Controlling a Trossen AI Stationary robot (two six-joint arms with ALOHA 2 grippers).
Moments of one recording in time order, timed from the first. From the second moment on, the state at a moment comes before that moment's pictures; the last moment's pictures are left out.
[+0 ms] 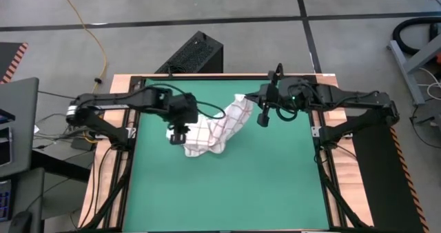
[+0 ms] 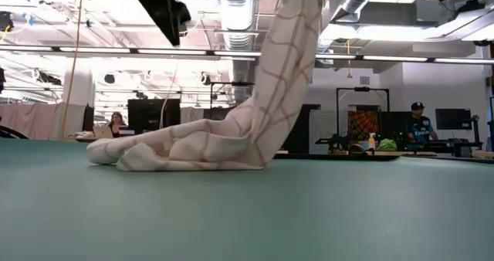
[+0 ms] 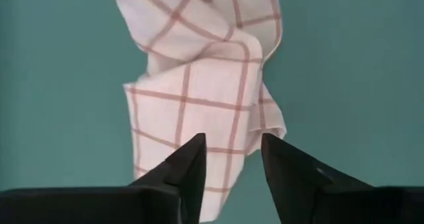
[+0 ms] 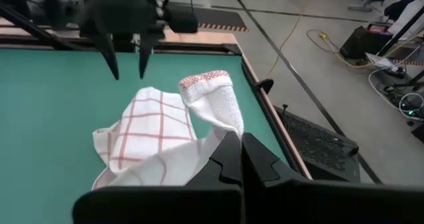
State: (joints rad) left arm 0.08 1.46 1.45 -1.12 -0.01 0.06; right arm -0.04 1.18 1.32 -0.54 0.31 -0.09
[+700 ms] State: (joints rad) left arm -0.08 1.65 1.25 -0.61 0.07 0.33; right arm -0.04 1.18 1.32 -0.61 0.31 -0.08
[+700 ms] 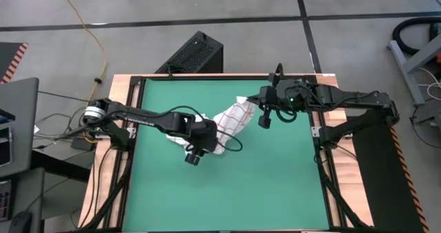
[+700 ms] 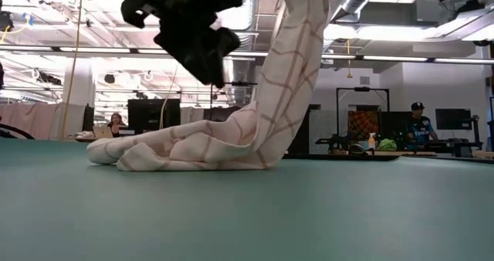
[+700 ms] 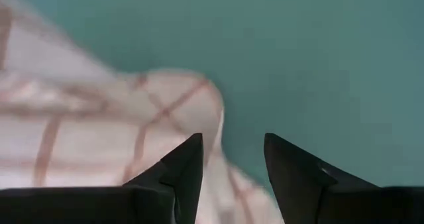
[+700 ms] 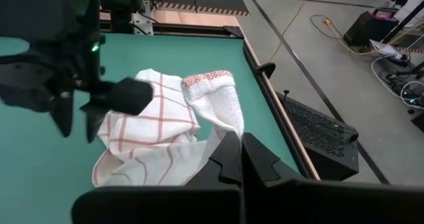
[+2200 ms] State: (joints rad) left arm -0.03 1.75 1.00 -0.33 -0.03 0.28; right arm -0.04 1.18 1.32 -0.61 0.31 -0.09
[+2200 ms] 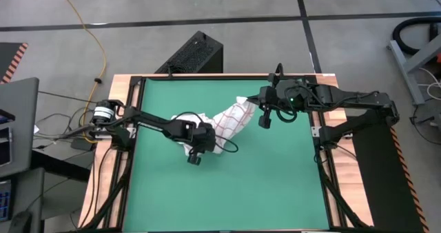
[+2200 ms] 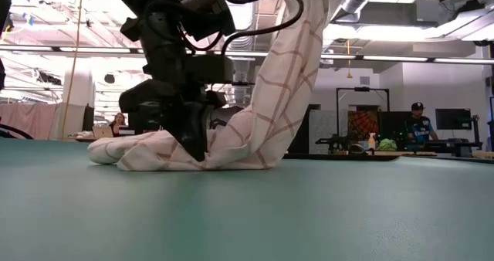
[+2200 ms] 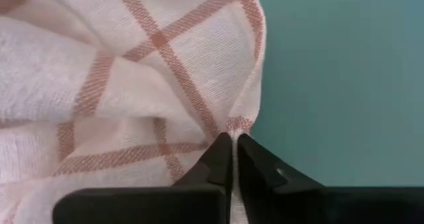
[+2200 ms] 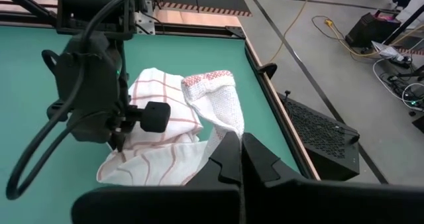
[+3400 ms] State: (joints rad) left arm 0.19 1.35 1.98 -0.94 -0.78 0.70; right arm -0.07 1.13 1.32 0.25 0.90 -0.91
